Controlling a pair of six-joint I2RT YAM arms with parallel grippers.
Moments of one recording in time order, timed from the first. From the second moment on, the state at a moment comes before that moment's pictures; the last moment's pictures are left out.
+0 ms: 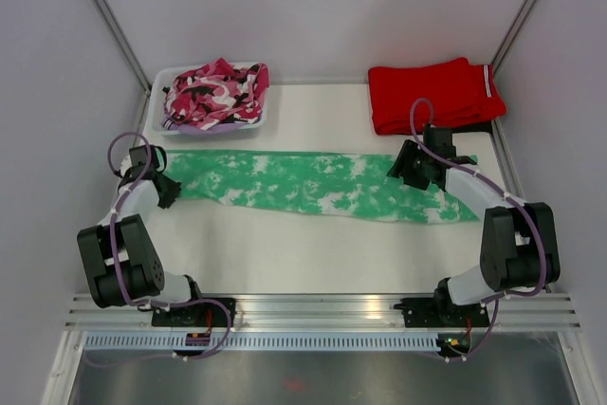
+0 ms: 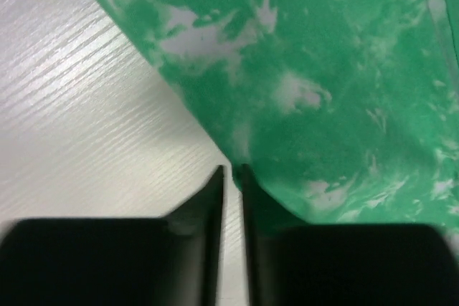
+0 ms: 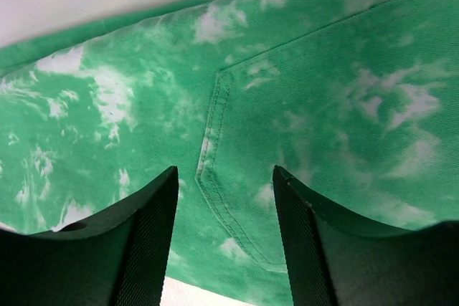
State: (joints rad) left arm 0.30 1.41 0.78 -0.37 -0.16 -0.71; right arm 0.10 1.49 0.87 -0.29 -0.14 0.52
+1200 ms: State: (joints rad) left arm 0.47 1.89 1.20 -0.21 -0.07 -0.02; right arm 0.17 1.72 1.19 -0.50 -0.13 0.44
